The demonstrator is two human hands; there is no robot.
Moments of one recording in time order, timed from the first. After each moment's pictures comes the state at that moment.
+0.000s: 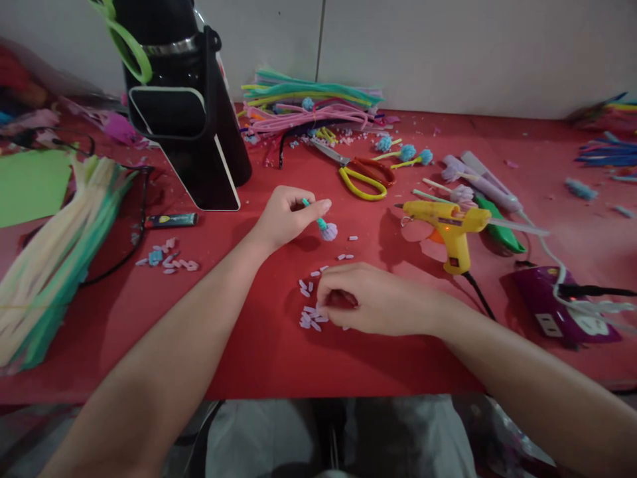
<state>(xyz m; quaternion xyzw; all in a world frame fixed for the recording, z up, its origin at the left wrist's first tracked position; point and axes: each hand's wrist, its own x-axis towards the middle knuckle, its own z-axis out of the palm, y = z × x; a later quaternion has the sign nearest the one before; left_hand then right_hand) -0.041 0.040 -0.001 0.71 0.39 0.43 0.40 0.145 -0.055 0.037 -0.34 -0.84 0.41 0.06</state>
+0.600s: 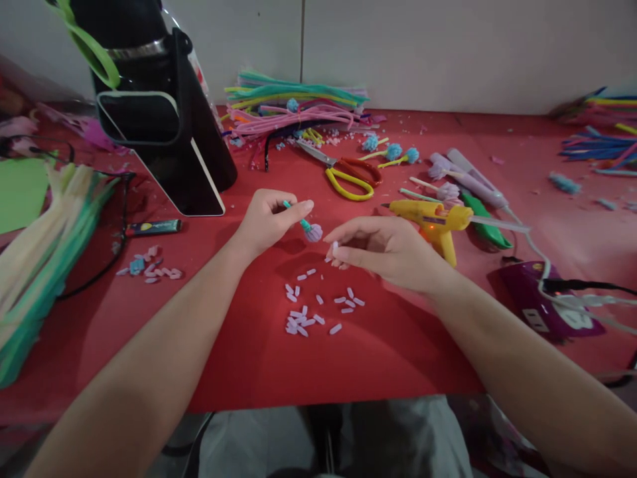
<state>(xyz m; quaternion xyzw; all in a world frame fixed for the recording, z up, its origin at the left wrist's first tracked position) -0.043 0.041 0.002 0.71 0.39 0.44 0.39 0.179 -0.027 0.026 -0.39 -0.64 0.56 0.36</state>
